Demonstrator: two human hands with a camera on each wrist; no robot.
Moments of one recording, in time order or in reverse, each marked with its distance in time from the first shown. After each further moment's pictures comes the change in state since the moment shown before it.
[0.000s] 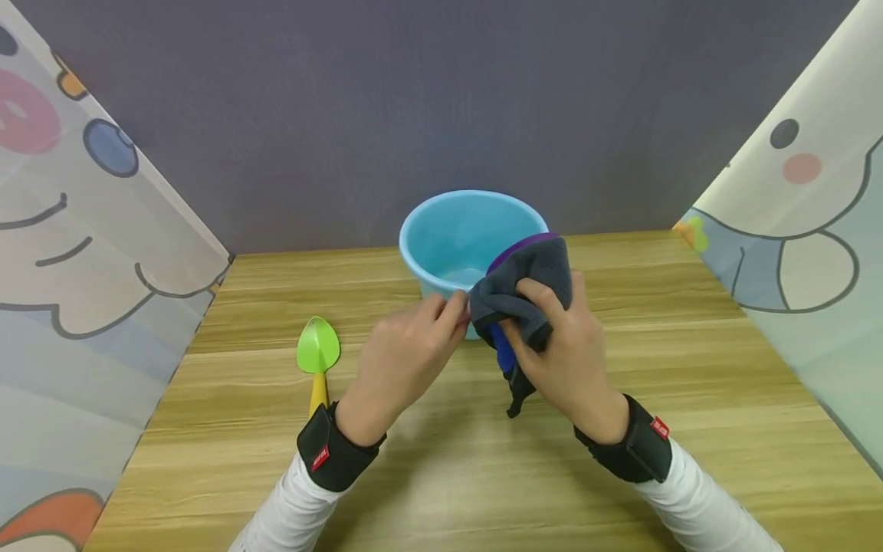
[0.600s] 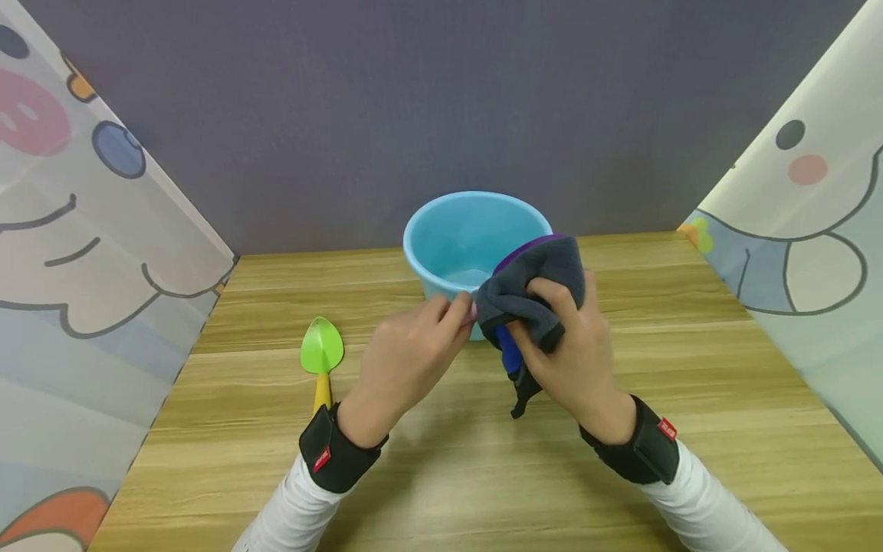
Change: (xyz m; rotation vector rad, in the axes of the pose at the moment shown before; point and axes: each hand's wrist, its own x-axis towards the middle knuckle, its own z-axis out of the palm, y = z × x) left_hand 0.001 0.000 -0.002 -0.007 0.014 0.012; right_hand 0.002 0.000 -0.002 0.067 0.032 0.045
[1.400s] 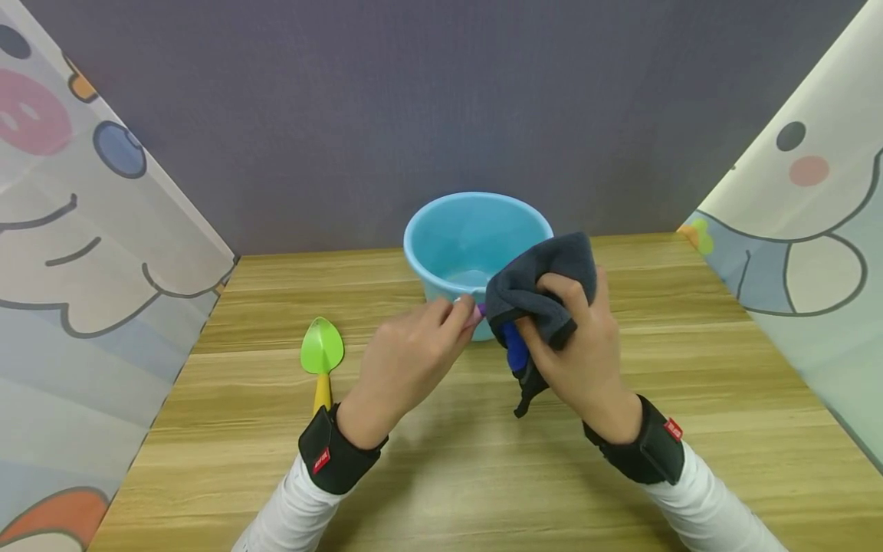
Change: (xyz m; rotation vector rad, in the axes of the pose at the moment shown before) left_hand 0.001 0.001 -0.002 -0.003 -0.006 0.017; right_hand 0.003 0.000 -0.004 0.043 0.041 0.050
